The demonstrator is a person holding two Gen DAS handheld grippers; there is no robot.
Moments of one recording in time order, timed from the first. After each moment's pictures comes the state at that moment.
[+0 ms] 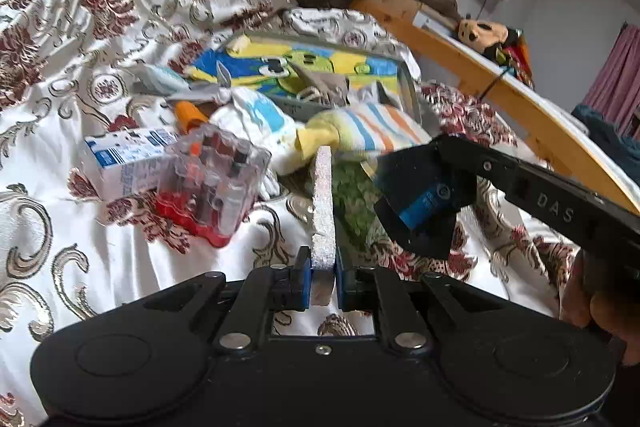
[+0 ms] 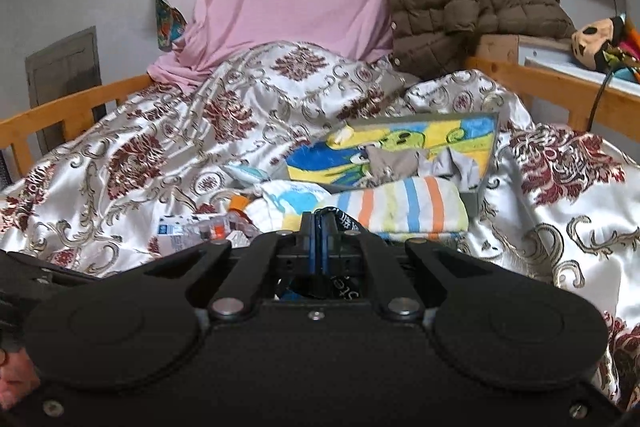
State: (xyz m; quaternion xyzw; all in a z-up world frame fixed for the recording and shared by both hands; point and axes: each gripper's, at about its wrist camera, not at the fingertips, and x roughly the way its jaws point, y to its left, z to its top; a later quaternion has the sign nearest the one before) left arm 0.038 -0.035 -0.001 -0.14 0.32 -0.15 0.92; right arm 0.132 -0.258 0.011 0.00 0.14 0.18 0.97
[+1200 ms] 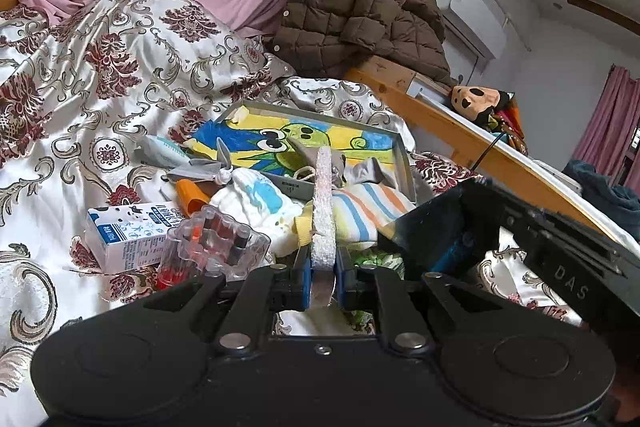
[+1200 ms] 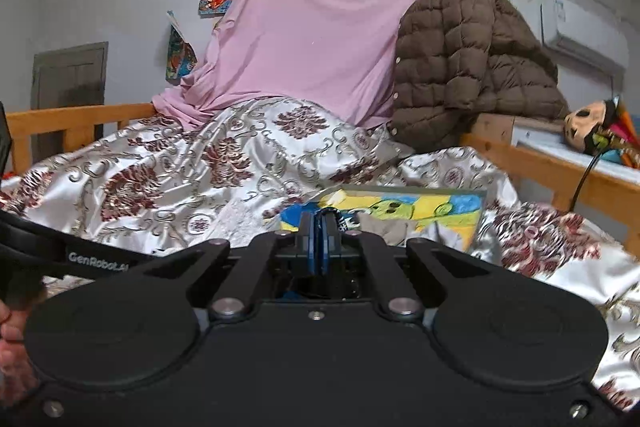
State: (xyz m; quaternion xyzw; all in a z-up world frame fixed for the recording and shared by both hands) left arm 0.047 -0.030 0.019 -0.16 0.23 -0.14 0.95; right arm 0.112 -0.249 0.033 -0.07 0.04 0.16 0.98
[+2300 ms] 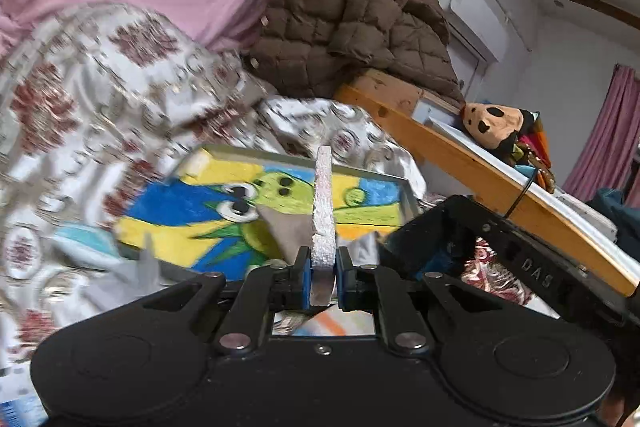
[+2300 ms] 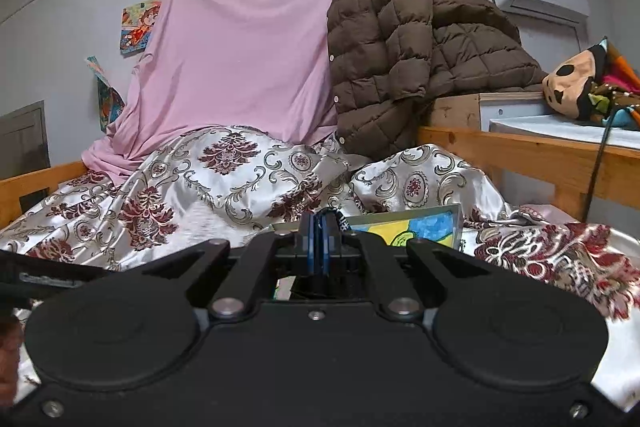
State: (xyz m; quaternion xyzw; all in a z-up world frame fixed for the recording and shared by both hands) left arm 0.226 -0.077 0.051 -0.15 0.23 -0.16 0.95; right arm 0.295 -0.320 0.034 0.05 0.04 0.12 0.99
